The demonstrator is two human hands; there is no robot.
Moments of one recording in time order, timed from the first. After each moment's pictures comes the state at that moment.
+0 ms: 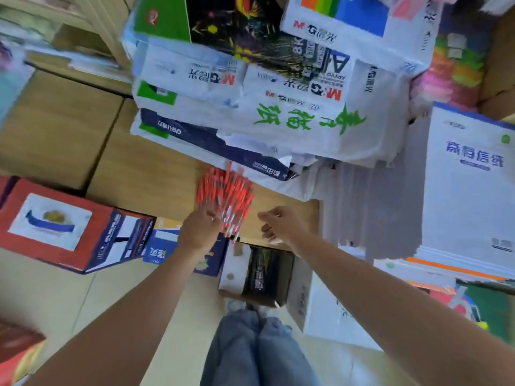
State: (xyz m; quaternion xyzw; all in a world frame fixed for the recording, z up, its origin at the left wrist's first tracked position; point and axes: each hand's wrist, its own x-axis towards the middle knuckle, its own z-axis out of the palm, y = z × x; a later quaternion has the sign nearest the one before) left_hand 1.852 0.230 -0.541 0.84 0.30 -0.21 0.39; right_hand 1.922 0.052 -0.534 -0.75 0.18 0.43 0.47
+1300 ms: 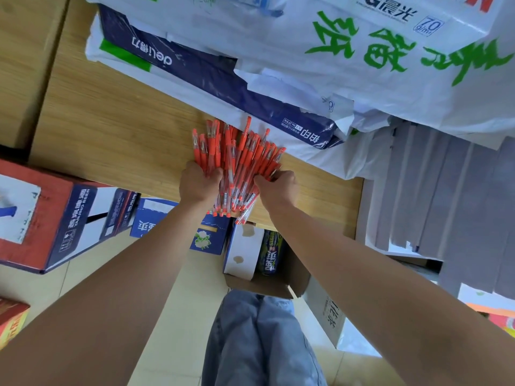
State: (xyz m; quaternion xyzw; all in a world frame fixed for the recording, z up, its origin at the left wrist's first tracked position) left_hand 1.904 0.276 -0.679 0.75 0.44 -0.17 0.46; right_hand 1.945 0.136 -0.692 -0.85 0.27 0.30 0.34
